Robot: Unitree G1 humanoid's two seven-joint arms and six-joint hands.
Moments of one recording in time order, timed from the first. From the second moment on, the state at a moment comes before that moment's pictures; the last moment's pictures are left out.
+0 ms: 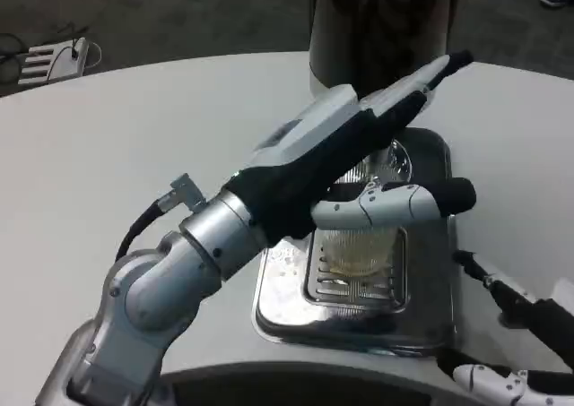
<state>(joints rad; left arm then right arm) -0.72 0.35 -0.22 0.03 0.24 -0.27 -0.38 0.11 -0.36 -0.23 -0.73 -0.40 0.29 0.66</state>
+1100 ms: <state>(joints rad) -0.75 0.38 -0.20 0.07 0.22 -0.28 -0.41 -0.22 -0.32 -0.05 -0.23 -0.27 0.09 0.22</state>
